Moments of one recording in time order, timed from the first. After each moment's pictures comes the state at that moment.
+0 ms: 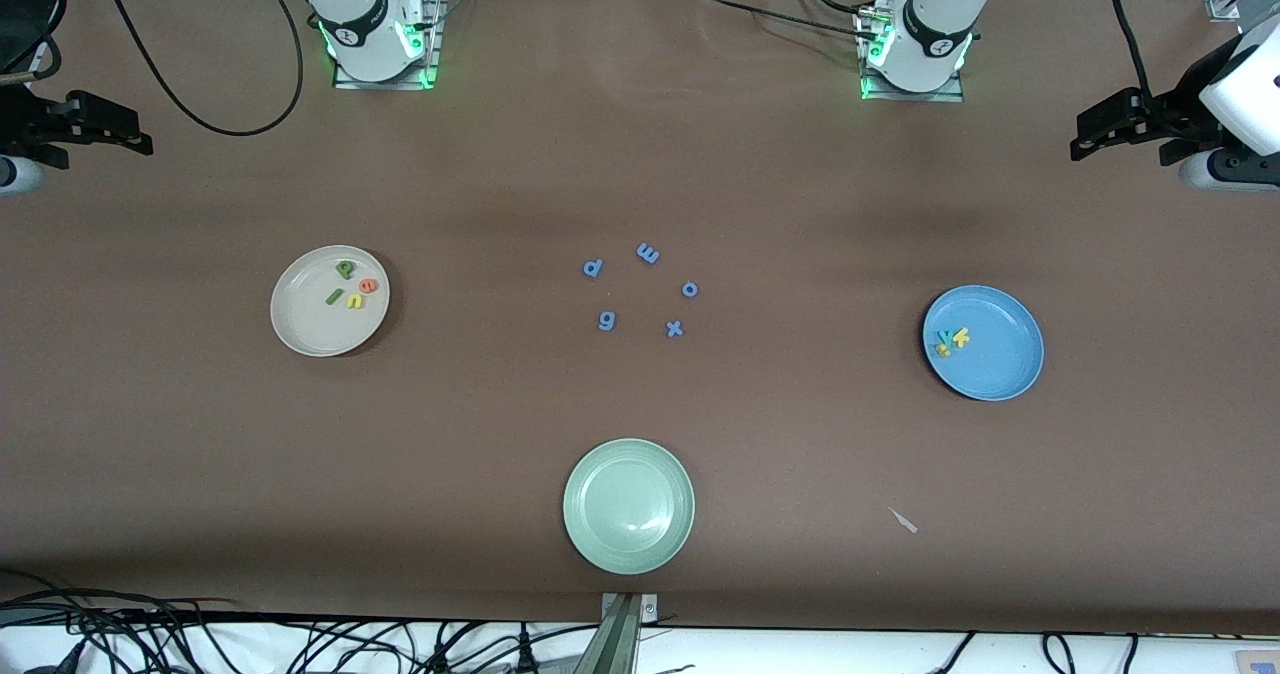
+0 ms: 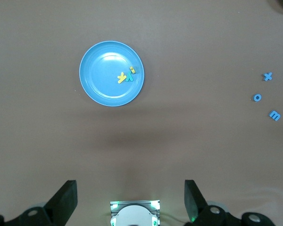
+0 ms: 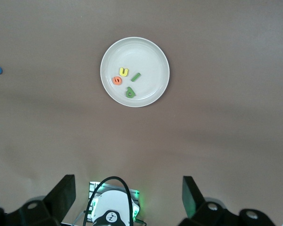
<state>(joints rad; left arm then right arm) -0.12 0.02 0.09 -1.49 -0.04 1.33 -0.01 0.14 0.04 -0.23 -1.56 0.01 1.37 -0.26</state>
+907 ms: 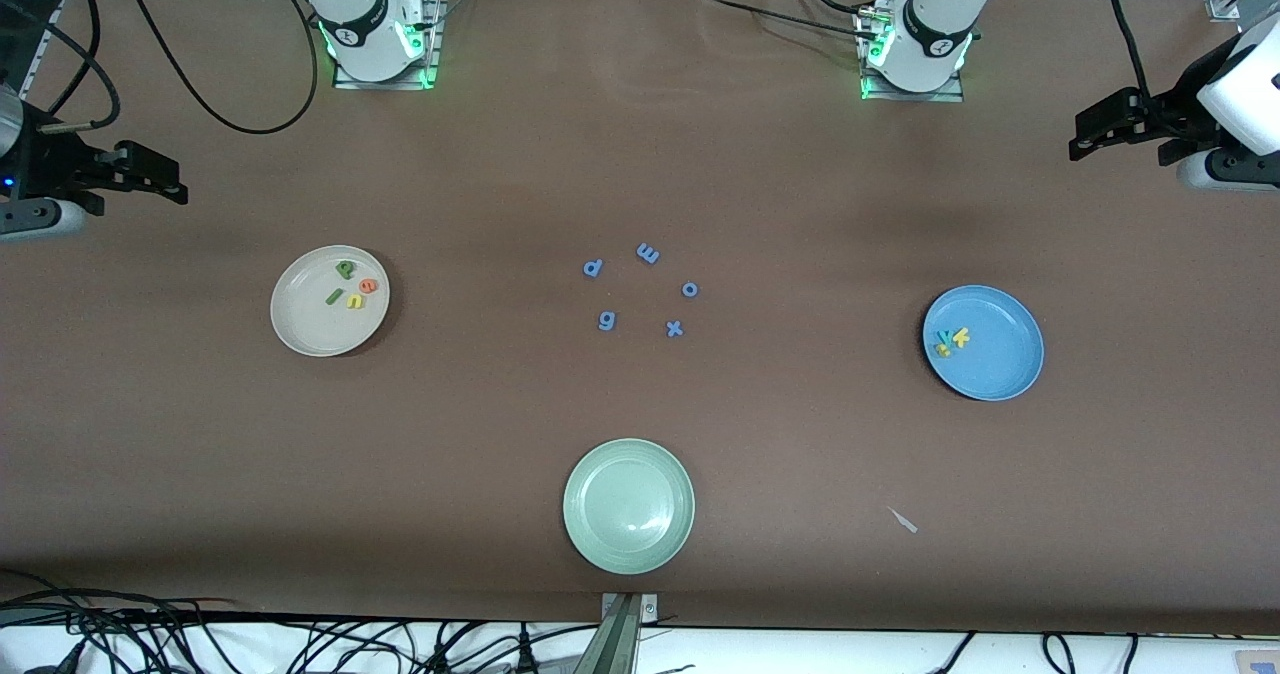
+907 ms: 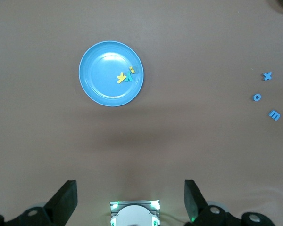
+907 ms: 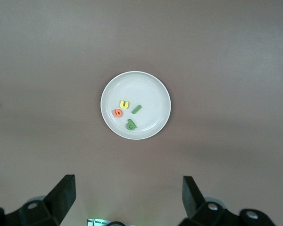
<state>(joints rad) -0.12 0.02 0.09 -1.49 -0.04 1.33 -0.01 0.19 0.04 -0.23 -1.66 0.01 1.57 -0.19</state>
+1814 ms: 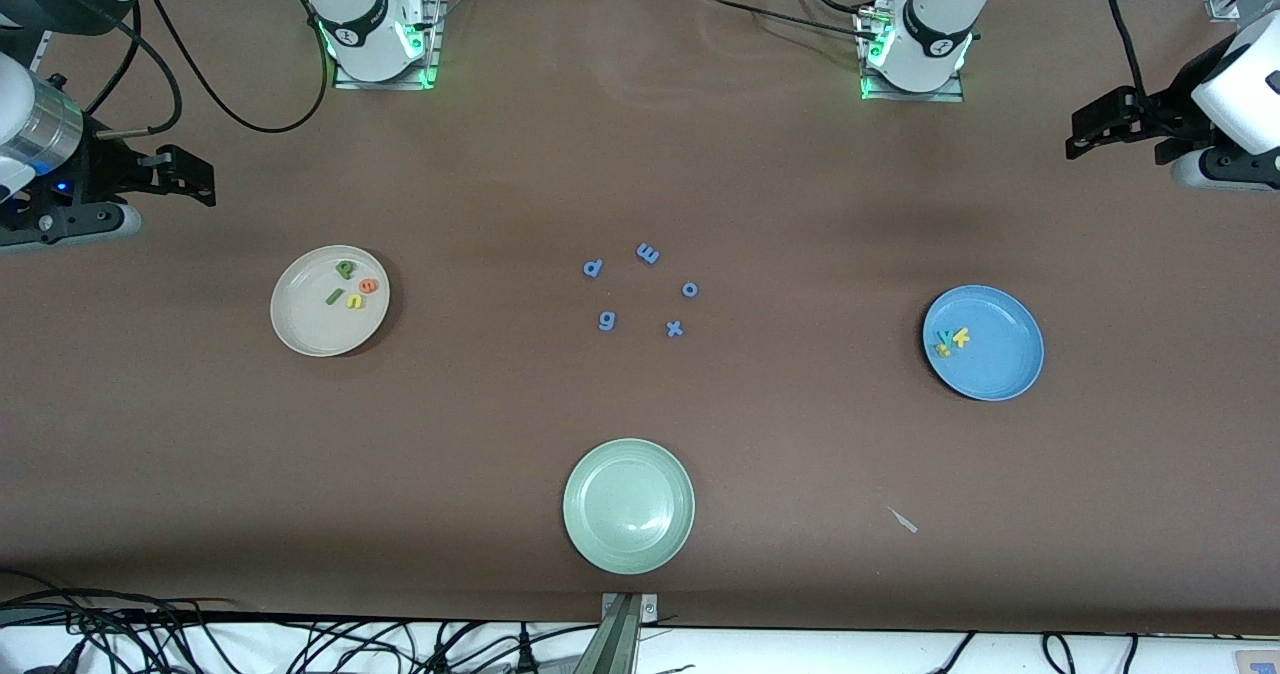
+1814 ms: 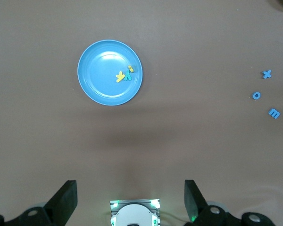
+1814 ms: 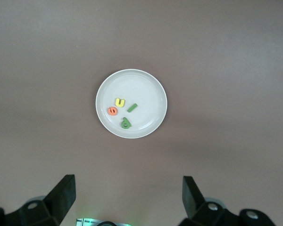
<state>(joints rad) -0.12 0.02 0.08 -1.49 -0.04 1.33 -0.01 0.22 0.03 -0.18 -1.67 -0.07 1.58 -0.13</state>
